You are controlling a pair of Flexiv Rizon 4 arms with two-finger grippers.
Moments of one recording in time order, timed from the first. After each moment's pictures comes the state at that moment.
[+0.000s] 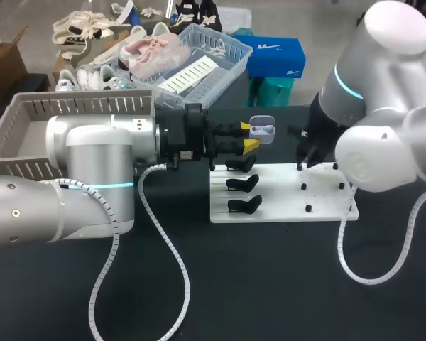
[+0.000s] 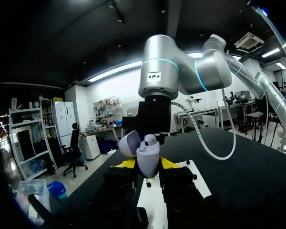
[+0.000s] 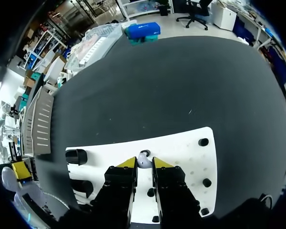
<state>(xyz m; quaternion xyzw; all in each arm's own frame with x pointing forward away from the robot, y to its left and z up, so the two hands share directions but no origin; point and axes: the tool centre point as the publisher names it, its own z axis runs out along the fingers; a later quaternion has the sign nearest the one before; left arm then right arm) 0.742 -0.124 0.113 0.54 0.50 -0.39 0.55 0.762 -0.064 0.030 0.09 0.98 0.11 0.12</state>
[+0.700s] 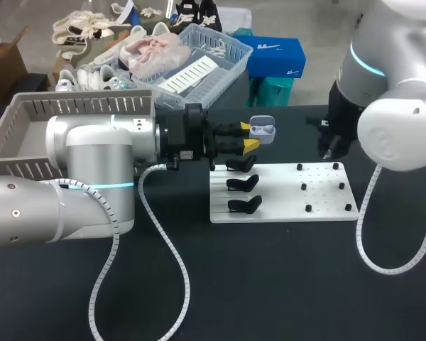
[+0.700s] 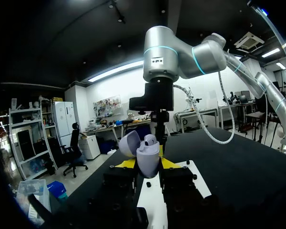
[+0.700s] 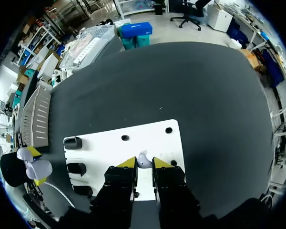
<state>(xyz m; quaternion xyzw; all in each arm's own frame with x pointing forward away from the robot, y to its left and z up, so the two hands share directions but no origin) 0.742 -0.124 0.113 0.54 0.50 -0.39 0.55 0.733 -0.103 0.074 0.08 0.99 0.07 0.10</state>
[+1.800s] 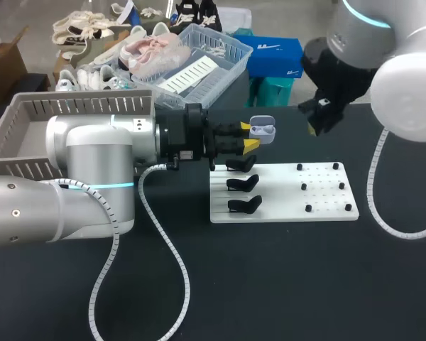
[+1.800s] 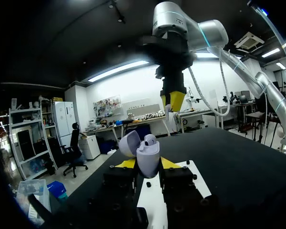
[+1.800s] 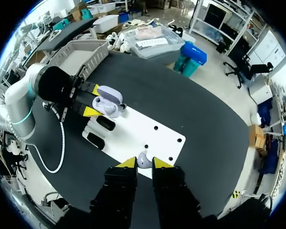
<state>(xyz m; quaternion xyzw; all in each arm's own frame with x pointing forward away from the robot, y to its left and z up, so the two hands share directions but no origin) 0.742 -0.124 0.113 0.54 0.50 -0.39 0.55 0.690 -0.066 0.177 -0.25 0.96 0.02 0.13</state>
